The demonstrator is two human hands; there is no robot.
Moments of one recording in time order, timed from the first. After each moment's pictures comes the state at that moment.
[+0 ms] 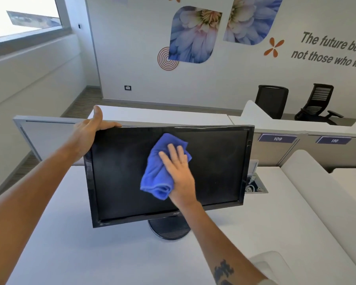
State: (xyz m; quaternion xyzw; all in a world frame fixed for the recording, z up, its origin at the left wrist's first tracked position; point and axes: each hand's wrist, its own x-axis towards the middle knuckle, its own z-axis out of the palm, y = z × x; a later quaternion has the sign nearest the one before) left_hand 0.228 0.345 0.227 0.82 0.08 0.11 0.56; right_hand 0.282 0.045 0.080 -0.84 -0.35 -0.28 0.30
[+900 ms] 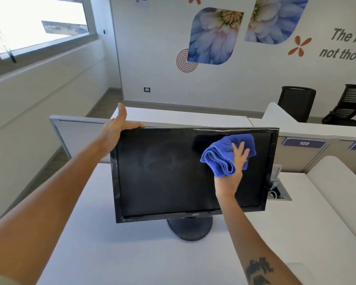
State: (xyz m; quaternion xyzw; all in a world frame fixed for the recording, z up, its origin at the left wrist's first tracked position) left_hand 0.224 0.343 0.239 0.80 0.09 0.07 0.59; right_hand 0.304 0.009 0.113 -0.91 -0.02 -0.30 0.30
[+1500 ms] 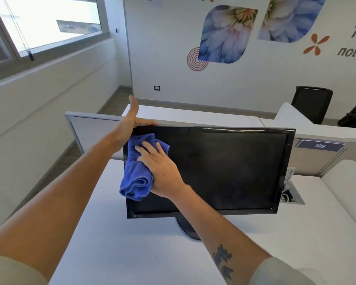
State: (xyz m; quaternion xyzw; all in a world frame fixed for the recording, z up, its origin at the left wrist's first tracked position) left_hand 0.232 0.345 0.242 0.77 0.13 0.03 0.62; right_hand 0.254 0.182 0.115 -0.76 -0.56 -0.19 0.26
